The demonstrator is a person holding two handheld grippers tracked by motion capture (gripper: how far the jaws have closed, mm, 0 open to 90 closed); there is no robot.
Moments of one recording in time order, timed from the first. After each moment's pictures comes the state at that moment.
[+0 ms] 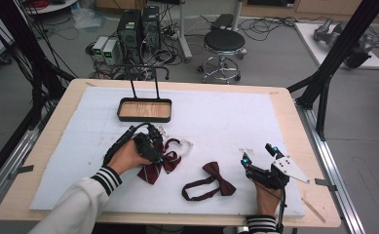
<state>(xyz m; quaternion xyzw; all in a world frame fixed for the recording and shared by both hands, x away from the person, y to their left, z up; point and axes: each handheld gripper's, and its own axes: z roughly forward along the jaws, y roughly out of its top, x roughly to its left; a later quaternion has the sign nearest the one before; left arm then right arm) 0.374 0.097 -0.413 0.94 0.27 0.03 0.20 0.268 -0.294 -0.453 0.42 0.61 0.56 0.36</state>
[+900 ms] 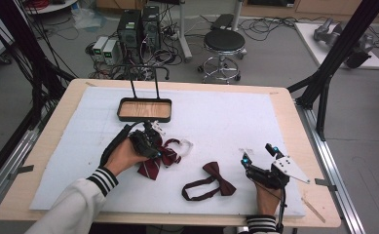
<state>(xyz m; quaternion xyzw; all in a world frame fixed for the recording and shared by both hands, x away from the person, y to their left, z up) 0.369 0.107 -0.399 0.93 0.27 0.09 0.24 0.268 -0.295 -0.453 0.42 0.61 0.56 0.36</state>
